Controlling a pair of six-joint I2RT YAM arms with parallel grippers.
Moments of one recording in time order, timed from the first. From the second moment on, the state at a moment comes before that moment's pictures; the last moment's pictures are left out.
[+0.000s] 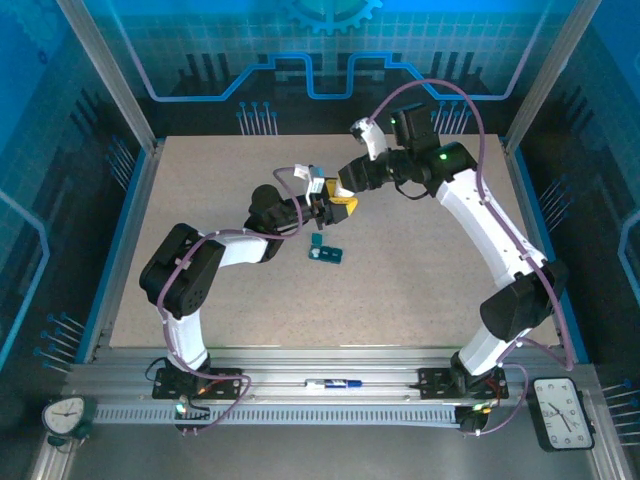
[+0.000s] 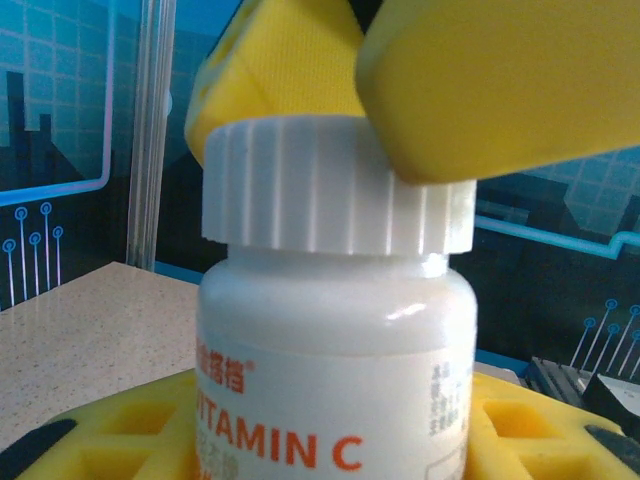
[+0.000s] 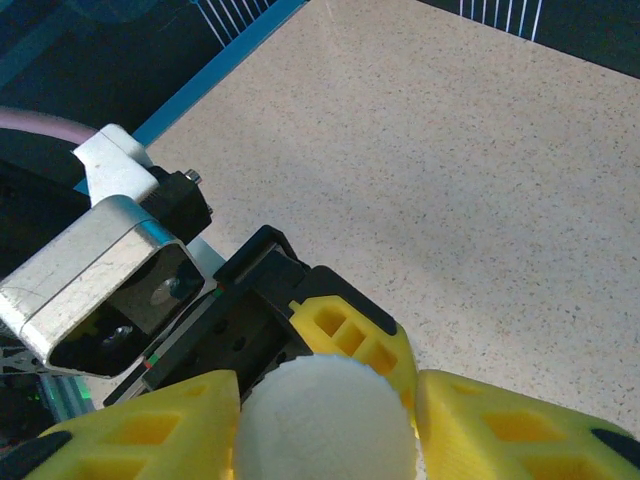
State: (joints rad) left arm -0.46 1.87 0.97 1.17 0.80 -0.38; right arm 0.43 1.65 1.78 -0.85 -0.47 -0.02
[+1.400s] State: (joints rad) left arm -0.46 1.88 0.97 1.18 0.80 -0.38; right arm 0.44 1.54 1.67 -0.70 -0.39 0.15
